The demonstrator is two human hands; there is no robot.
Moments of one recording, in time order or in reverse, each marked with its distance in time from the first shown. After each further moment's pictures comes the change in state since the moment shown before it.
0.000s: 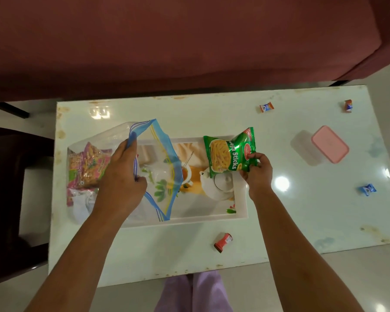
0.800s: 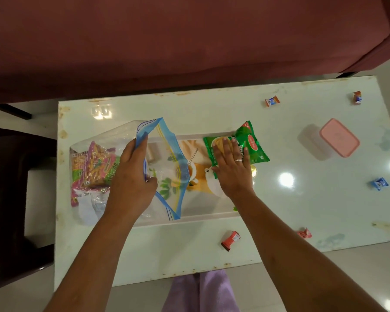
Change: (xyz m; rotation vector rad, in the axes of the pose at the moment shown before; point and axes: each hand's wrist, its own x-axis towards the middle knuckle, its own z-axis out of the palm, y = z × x) left_hand -0.001 0.000 0.009 -0.031 -0.032 0.022; right_hand 0.008 0.058 0.040 -1.580 -0.070 -1.061
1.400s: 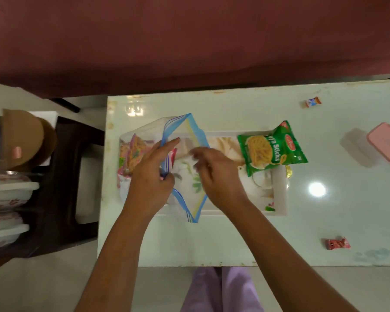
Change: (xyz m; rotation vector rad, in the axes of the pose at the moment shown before) left_hand -0.026 -0.022 -0.039 -0.180 0.064 0.021; right_hand -0.023 -0.113 -0.146 1.041 0.086 -0.172
